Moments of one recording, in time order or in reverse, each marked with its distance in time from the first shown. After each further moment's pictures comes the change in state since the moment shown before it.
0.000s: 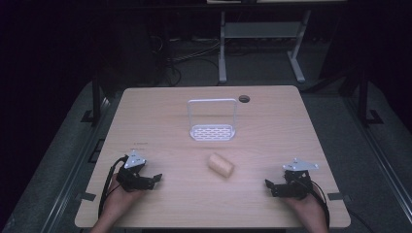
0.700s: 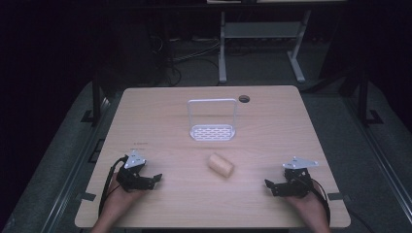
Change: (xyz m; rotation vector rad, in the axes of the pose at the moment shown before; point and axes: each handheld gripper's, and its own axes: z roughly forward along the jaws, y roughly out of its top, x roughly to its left) left arm -0.001 0.000 -0.001 0.000 0.000 -0.002; right arm -0.002 0.007 -0.002 0.017 0.036 -0.018
